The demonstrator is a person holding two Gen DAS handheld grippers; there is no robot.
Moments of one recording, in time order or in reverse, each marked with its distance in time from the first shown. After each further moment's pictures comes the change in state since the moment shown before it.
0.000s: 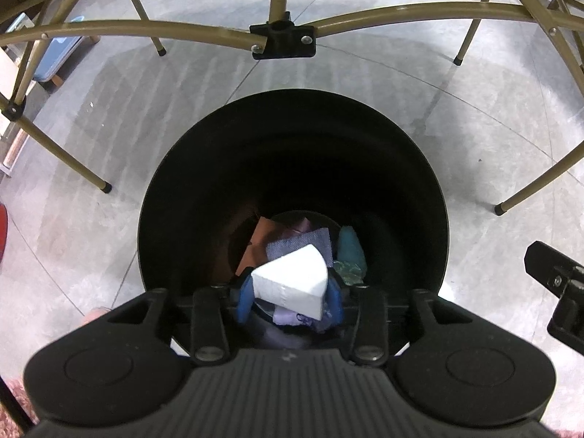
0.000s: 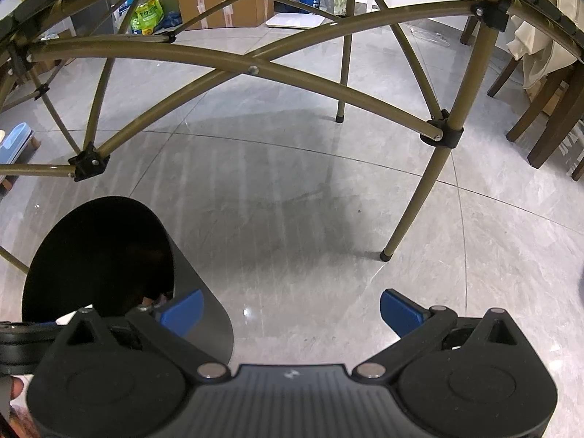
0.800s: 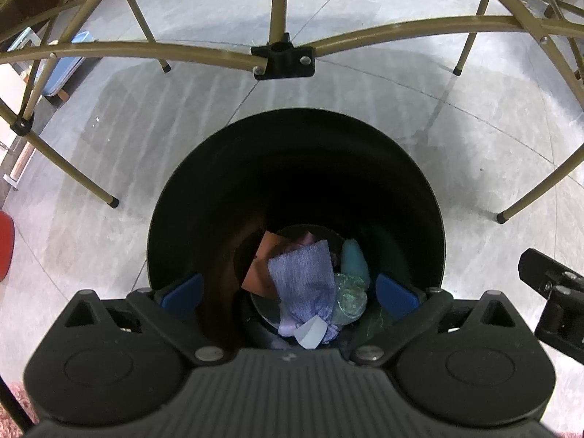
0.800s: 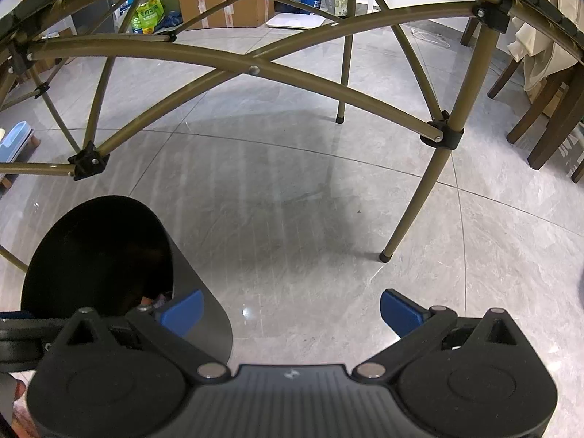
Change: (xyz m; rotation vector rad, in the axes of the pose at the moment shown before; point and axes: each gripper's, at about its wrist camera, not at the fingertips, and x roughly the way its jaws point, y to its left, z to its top) left arm -0.011 -0.001 0.000 0.008 -0.054 0.021; right arm 0.000 0.000 0.000 -0.003 -0.001 0.002
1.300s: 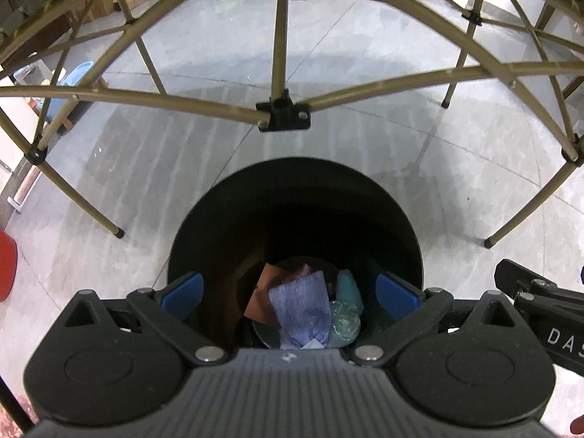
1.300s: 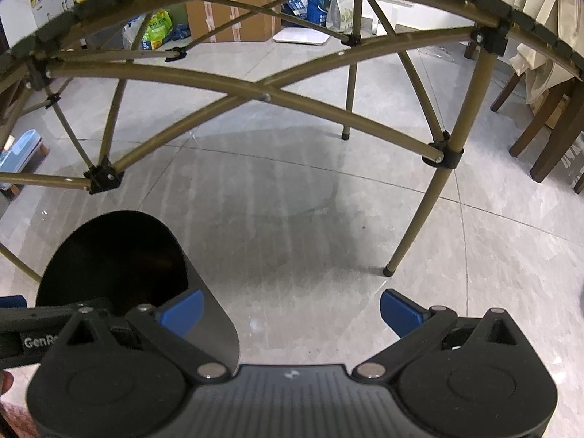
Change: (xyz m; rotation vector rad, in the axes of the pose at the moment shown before) left arm -0.034 0.004 0.003 0.003 -0.118 -0.017; right arm -0.016 0.002 0.005 -0.011 -0.050 0.022
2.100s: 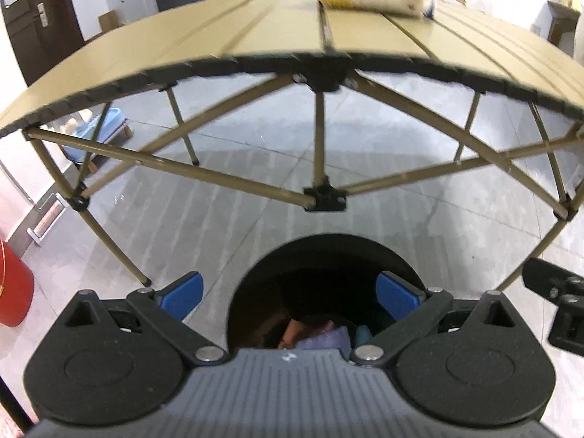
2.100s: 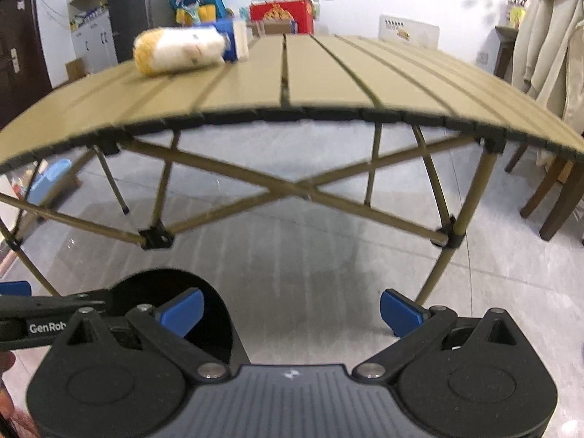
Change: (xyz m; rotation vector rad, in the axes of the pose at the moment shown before) left arm -0.058 0.037 0.012 -0.041 -0.210 0.028; right arm -0.065 0.016 0.022 -0.070 -0.200 0.069
